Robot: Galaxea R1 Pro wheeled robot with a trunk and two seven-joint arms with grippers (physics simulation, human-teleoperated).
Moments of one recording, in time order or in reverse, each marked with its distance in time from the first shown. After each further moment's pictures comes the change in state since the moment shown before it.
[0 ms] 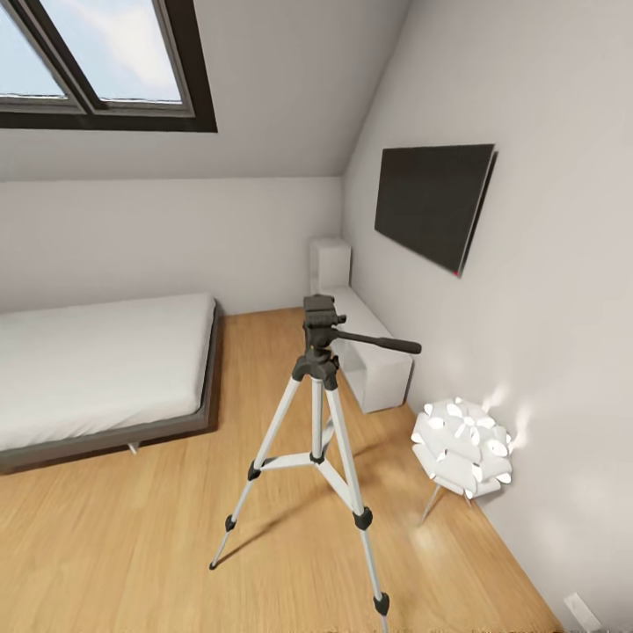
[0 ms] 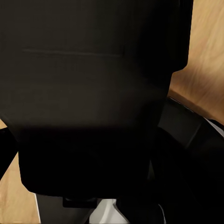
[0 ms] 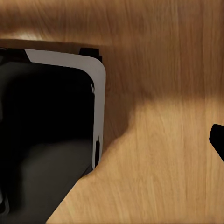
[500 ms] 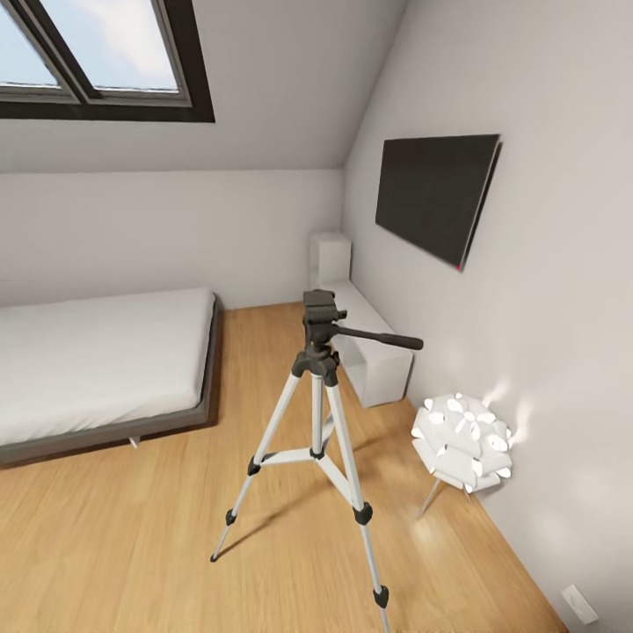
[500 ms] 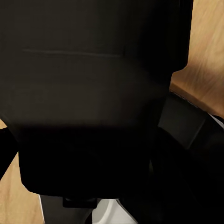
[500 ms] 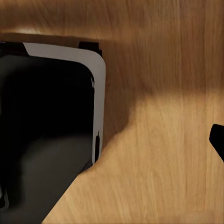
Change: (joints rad) left arm 0.000 0.000 0.000 0.000 0.000 0.000 0.000; right arm 0.000 -0.001 0.000 0.000 0.000 -0.002 0.000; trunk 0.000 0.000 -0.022
